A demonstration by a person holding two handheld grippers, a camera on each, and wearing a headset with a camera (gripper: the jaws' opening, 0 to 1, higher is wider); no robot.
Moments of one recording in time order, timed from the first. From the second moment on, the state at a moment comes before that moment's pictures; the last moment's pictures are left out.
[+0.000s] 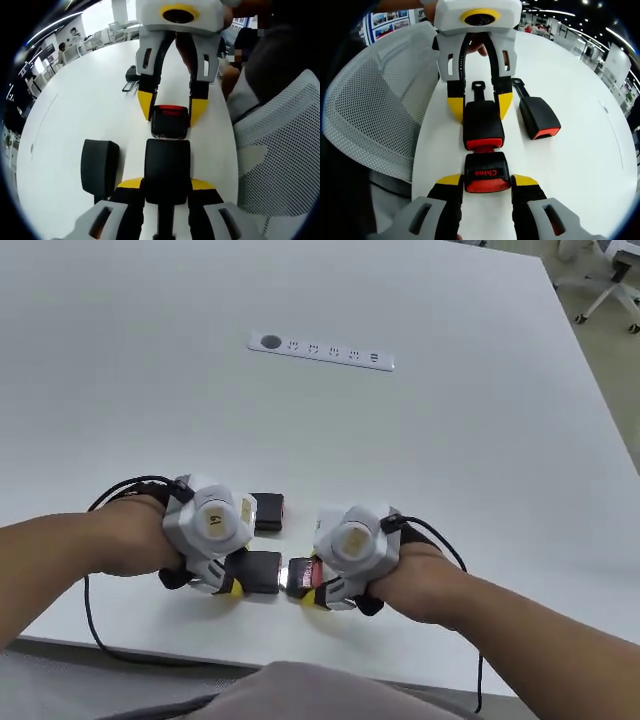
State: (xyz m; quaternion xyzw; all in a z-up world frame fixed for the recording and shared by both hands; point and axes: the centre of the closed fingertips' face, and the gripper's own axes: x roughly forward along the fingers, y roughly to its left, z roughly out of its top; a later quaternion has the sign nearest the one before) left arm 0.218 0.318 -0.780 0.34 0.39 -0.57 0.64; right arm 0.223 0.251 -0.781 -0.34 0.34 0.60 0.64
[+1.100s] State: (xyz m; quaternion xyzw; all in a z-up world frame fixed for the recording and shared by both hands) left arm 0.280 0.335 -0.724 0.32 0.36 -0.53 0.70; right arm 0.265 0.208 -0.733 -0.32 0.32 0.56 0.69
